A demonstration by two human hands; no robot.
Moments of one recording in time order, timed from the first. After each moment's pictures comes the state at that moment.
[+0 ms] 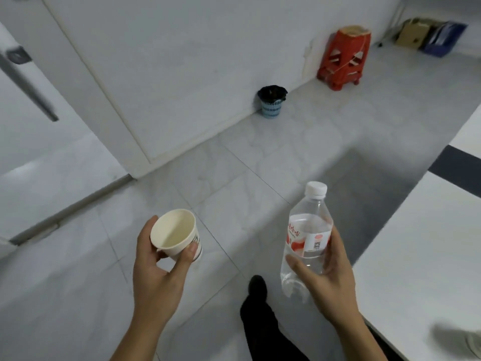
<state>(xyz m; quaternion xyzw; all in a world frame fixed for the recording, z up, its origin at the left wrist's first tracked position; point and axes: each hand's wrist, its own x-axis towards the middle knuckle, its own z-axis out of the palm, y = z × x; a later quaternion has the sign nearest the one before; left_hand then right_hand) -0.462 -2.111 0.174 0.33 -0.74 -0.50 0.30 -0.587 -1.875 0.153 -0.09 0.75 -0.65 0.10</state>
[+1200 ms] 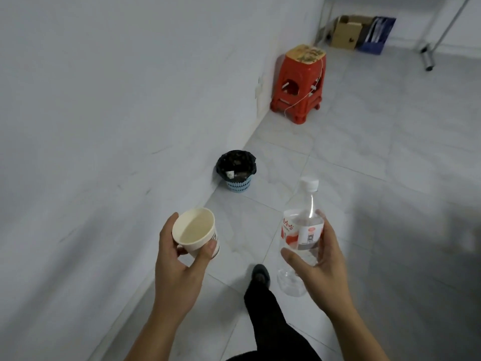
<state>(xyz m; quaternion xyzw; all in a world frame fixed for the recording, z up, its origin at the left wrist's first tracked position) -1.447 -2.583 0.165 0.16 -0.79 -0.57 0.15 -1.473 -2.342 0.137 0.07 0.76 -0.65 0.00</state>
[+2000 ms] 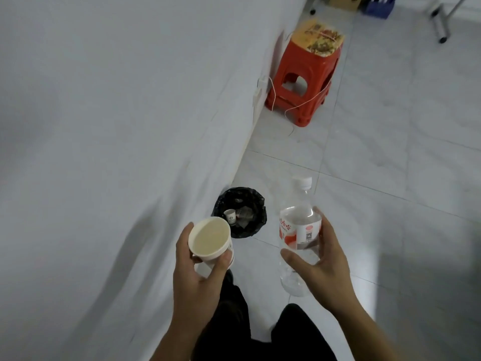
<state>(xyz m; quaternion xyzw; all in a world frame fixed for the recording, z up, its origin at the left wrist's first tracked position) -1.998 -2.733 0.101 0.17 -0.78 -0.60 0.01 -2.009 -2.508 0.100 0.13 0.81 -0.57 0.05</state>
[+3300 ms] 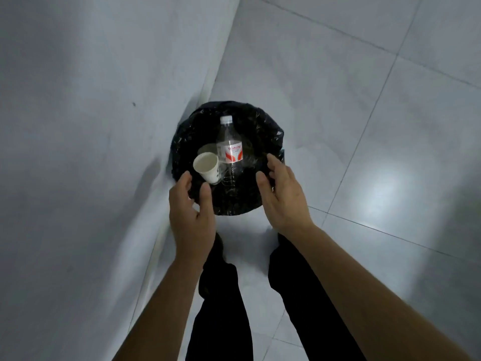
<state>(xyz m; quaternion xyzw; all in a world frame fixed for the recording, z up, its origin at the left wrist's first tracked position) -2.189 -2.699 -0.430 0.30 -0.84 -0.44 -0.10 -2.217 -2.535 -0.440 0.18 0.84 -0.42 0.28</state>
